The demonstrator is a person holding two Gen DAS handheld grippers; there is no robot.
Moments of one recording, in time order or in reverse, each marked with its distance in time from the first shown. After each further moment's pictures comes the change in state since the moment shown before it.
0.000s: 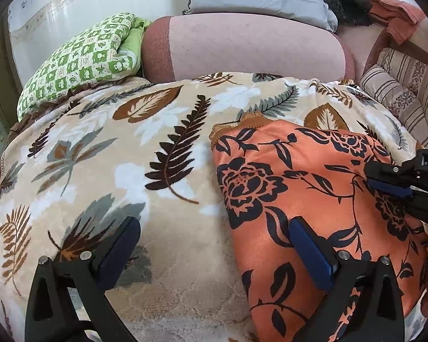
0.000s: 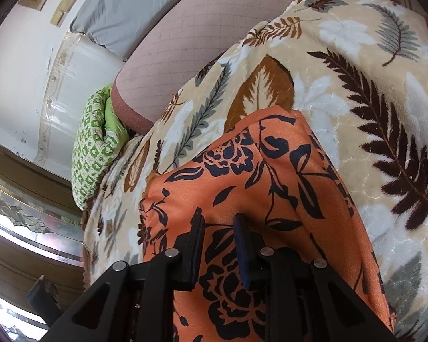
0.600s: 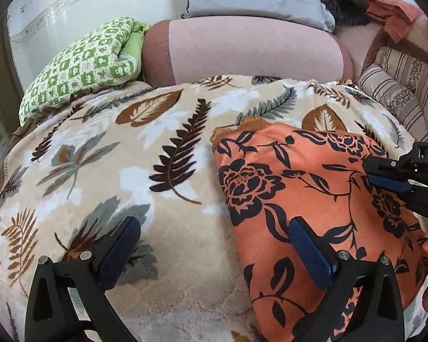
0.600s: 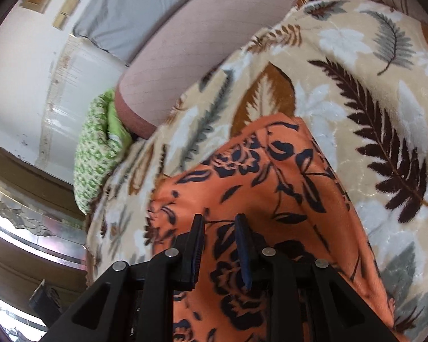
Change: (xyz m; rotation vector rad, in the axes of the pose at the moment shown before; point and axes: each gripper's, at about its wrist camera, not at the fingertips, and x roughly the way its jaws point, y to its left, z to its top) left arm -0.007 -0.002 0.000 0.017 -0.011 0.011; right arm -0.004 0.006 -0.001 0.009 -0.017 -0.021
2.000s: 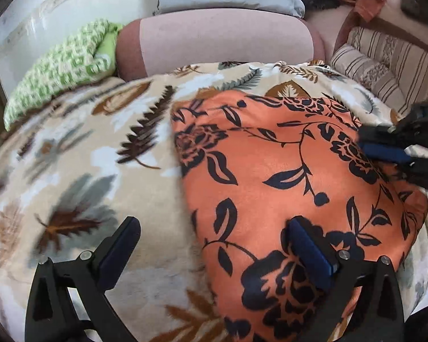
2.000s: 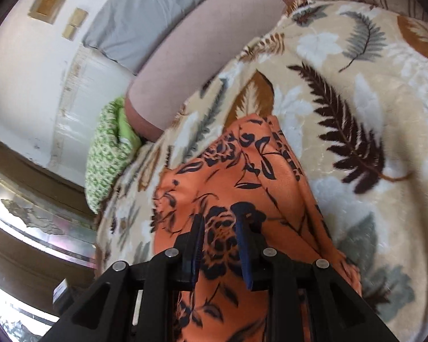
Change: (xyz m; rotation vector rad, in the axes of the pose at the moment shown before) left arm -0.007 -0.030 -0.041 0.059 0.014 -0.096; right arm -0.042 -0.024 -0.024 0.026 -0.033 0.002
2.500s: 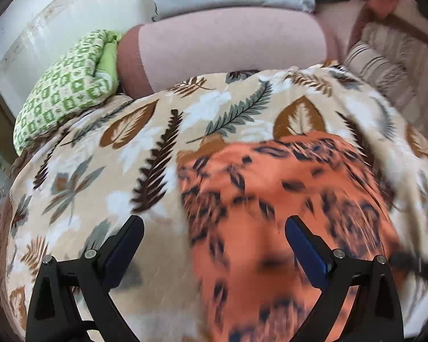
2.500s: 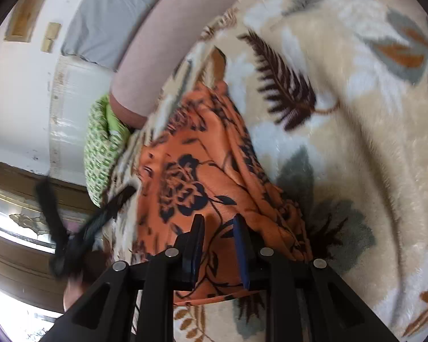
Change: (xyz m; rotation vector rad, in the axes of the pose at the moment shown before) left arm -0.024 -0.016 0.073 0.046 0.067 0.106; right arm -0.051 -0.043 -0.031 0.067 0.040 0.067
